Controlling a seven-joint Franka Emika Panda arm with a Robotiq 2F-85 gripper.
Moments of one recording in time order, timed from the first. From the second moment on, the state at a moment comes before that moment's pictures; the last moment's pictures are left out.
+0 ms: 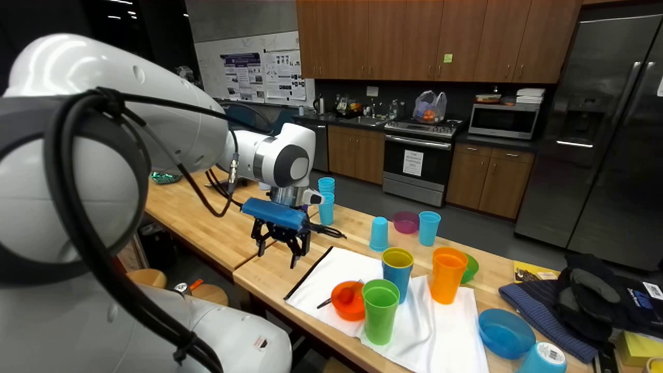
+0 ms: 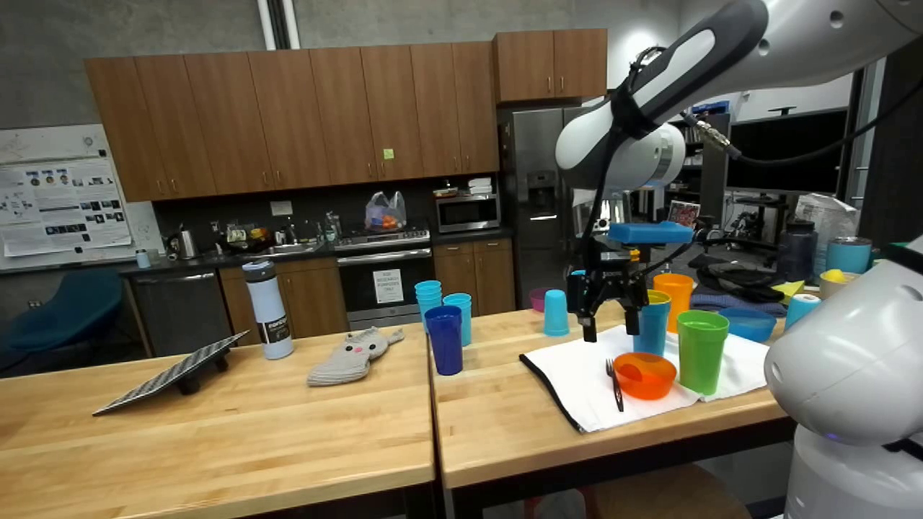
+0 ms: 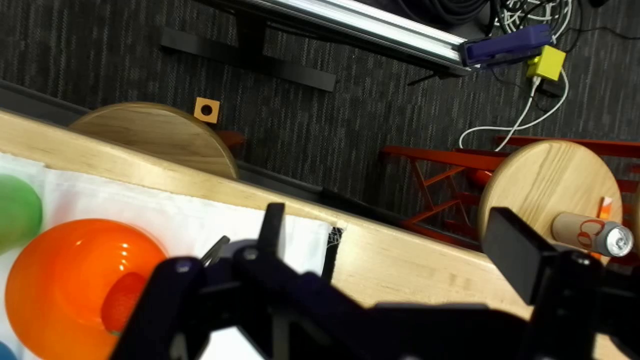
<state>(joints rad) 0.19 -0.61 0.05 -2.67 0.20 1.80 -0.07</state>
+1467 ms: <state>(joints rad) 0.10 -0.61 0.01 -2.64 -0.14 1.58 -0.22</state>
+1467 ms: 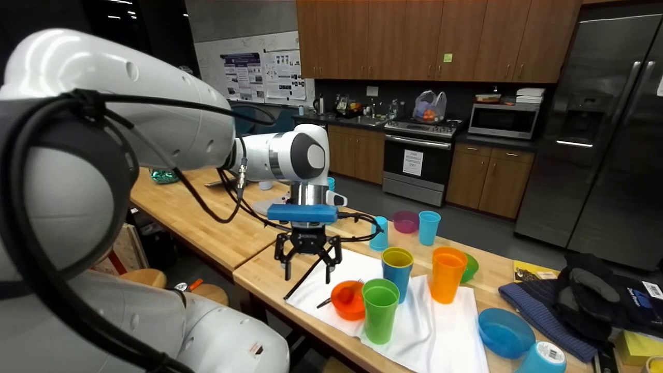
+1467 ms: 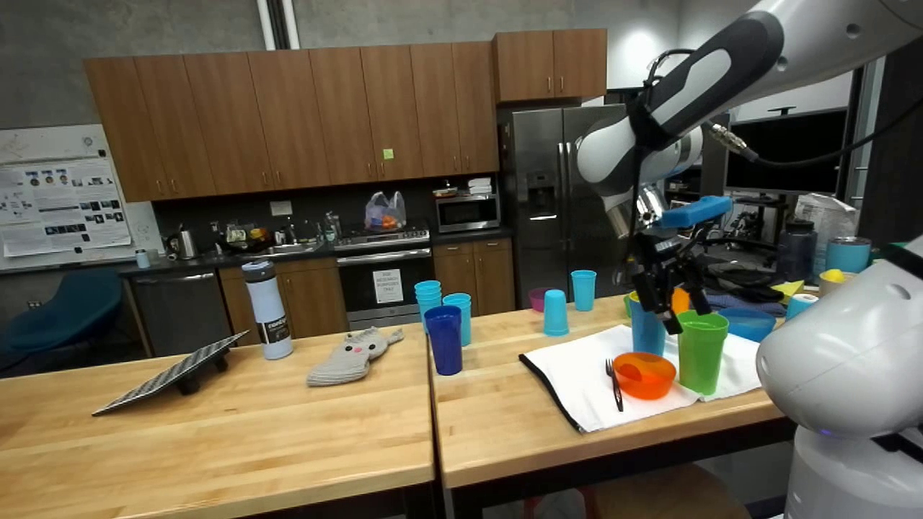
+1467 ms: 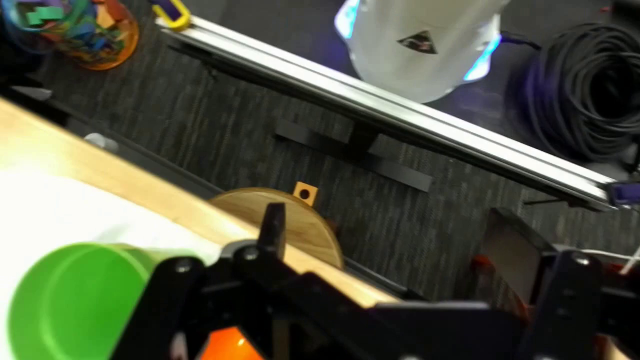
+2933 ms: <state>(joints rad) 0.16 -0.16 0.00 -2.05 -0.17 1.90 -0.88</state>
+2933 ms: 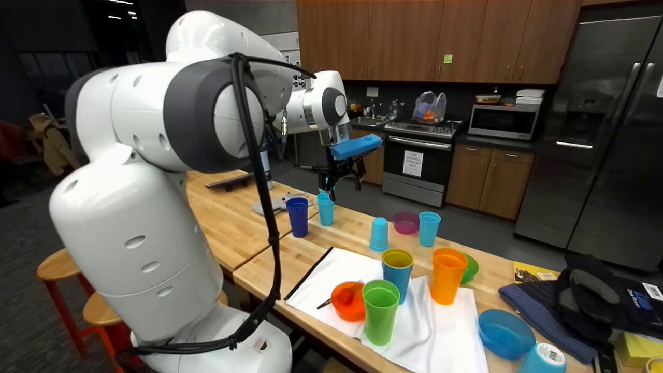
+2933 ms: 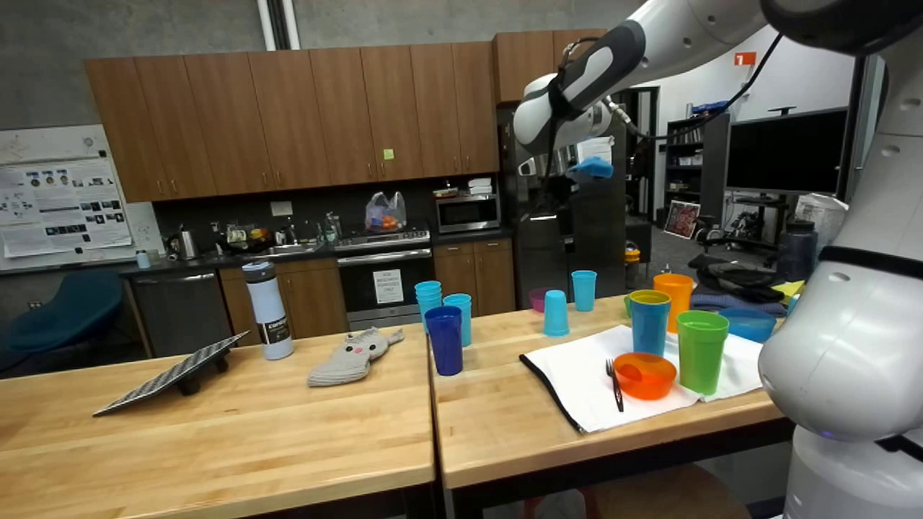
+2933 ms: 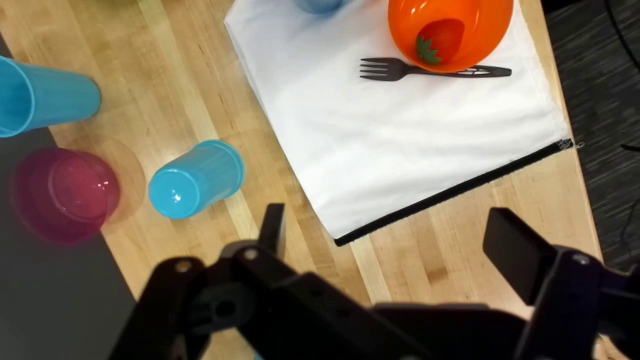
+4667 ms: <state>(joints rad) 0.11 0.21 0.14 -1.63 0.02 1.97 -2.08</state>
